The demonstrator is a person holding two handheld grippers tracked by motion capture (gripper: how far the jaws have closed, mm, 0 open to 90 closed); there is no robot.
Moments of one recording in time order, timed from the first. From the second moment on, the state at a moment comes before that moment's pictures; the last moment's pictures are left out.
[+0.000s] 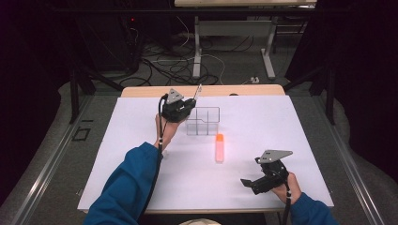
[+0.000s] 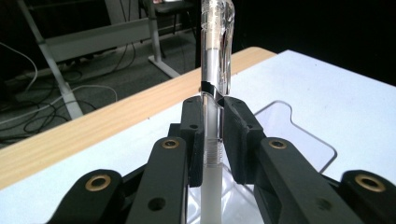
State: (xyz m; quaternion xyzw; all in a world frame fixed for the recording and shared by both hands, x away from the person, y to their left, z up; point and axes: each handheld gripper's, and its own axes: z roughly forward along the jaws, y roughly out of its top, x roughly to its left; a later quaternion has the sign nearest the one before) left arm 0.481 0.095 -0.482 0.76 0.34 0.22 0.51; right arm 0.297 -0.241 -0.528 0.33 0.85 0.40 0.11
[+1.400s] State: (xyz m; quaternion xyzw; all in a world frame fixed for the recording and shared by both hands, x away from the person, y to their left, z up) left arm 0.467 0.094 -0.494 0.80 0.35 0.21 0.44; right arm 0.297 -0.241 -0.528 0.33 0.85 0.40 0.11
